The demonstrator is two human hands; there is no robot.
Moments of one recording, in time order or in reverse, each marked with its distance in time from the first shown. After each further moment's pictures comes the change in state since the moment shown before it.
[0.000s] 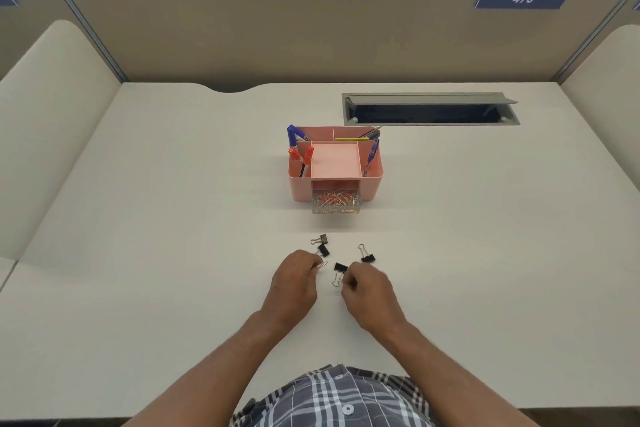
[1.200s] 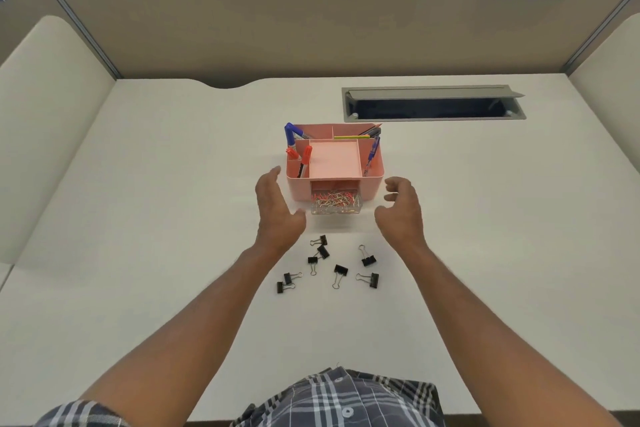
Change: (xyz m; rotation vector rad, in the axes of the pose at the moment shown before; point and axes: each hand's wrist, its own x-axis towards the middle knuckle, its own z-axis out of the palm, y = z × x) left_hand 0.106 -0.005 -0.037 -0.267 0.114 -0.325; right_hand 0.105 -0.005 -0.075 0.394 0.285 0.227
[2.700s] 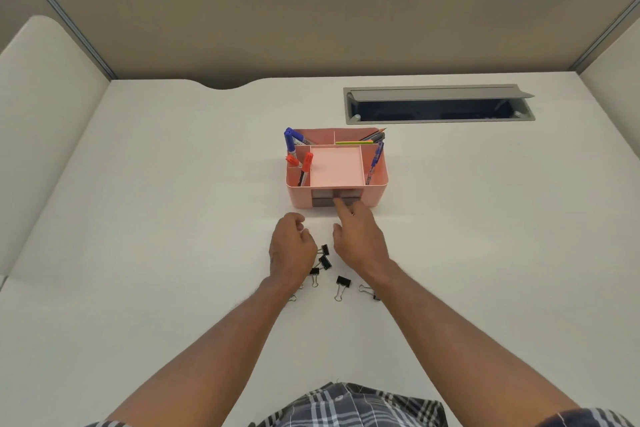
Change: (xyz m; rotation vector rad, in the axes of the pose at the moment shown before) left_hand -0.019 -0.021 0.037 0.152 0.032 -0.199; right_hand -0.005 0.011 0.072 -0.615 -0.182 -0.372
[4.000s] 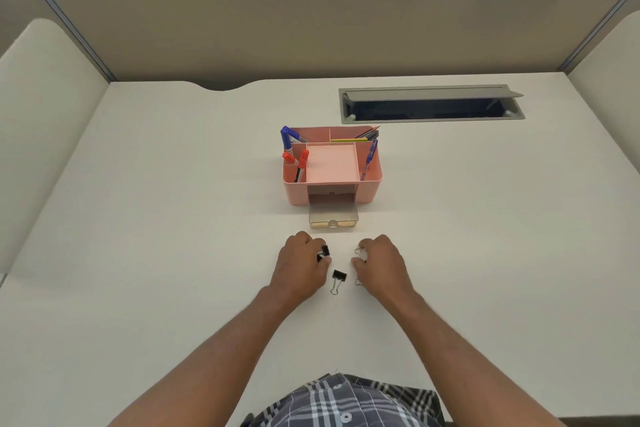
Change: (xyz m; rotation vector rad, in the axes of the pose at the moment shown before) left_hand -0.031 -0.008 0.002 0.412 -0.282 0.318; right_hand -0.059 0.038 -0.008 0.040 -0.170 0.254
